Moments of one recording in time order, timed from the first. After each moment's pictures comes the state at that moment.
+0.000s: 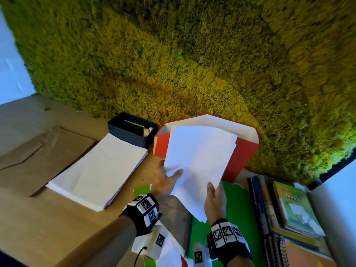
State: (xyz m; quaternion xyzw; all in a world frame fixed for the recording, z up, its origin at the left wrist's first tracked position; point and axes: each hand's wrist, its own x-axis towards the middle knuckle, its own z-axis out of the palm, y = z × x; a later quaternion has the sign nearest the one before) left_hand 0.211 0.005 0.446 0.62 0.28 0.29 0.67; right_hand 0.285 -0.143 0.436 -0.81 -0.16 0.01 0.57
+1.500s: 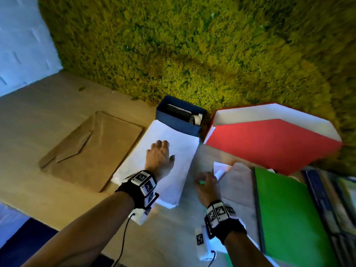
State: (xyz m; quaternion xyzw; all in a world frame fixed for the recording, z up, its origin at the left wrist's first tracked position) left_hand 0.102 0.236 0.416 0.91 0.32 0.13 0.23; right_hand 0.176 0.066 0.384 -0.91 -0.16 0.12 0.36
